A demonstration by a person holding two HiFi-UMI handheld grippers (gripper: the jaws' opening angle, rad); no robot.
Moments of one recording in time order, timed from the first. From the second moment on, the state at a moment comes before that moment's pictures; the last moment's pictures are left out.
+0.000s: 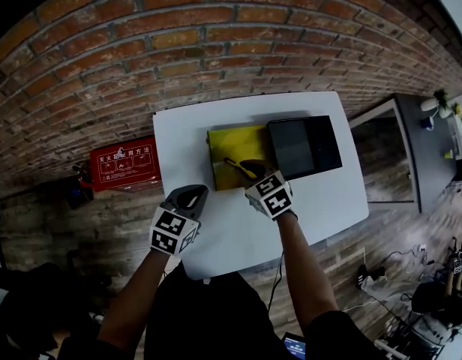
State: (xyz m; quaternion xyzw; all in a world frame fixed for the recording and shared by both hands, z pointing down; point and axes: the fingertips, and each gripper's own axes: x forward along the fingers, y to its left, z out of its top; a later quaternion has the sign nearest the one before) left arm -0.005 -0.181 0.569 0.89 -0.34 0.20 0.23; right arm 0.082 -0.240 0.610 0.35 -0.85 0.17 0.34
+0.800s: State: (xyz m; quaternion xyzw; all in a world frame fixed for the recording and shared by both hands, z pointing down) left arm 0.005 -0.128 0.491 0.91 -0.35 0.16 0.18; right arm 0.132 -0.122 0.497 0.45 -0.86 0.21 0.10
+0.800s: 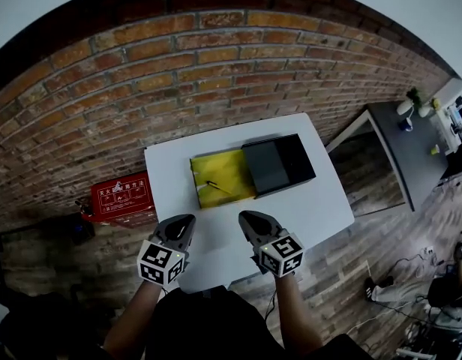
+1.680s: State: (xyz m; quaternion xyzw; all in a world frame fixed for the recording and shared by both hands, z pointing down) left arm -0.020 -0.095 0.457 0.91 -0.37 0.13 0.16; right arm 0.163 -0.059 0.425 0.49 -0.86 0.17 0.00
